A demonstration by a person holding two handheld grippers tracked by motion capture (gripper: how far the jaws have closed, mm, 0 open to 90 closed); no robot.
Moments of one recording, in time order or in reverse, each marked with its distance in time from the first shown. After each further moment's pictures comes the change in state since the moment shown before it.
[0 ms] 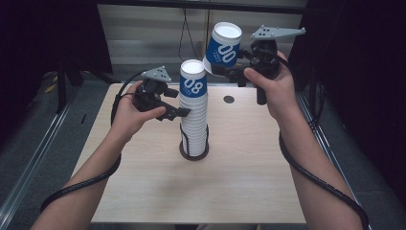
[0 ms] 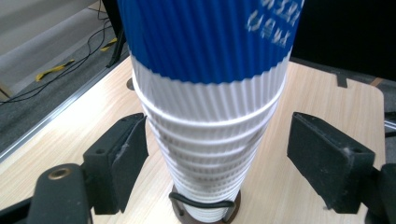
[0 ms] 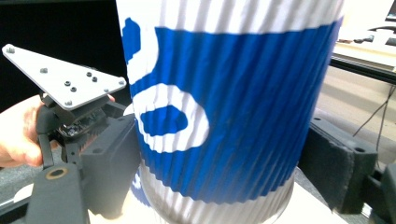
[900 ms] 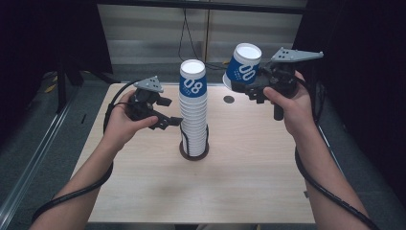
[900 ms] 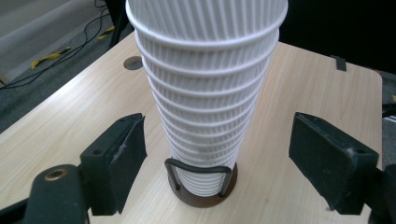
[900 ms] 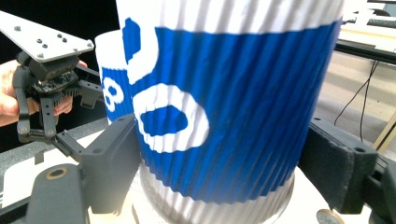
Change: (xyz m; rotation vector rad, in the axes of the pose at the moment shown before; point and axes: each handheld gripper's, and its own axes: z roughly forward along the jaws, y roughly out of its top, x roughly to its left) left arm -0.001 -0.028 -0.006 0.026 -0.010 -0.016; right arm -0.018 -0.049 -0.034 0.028 -0.041 0.024
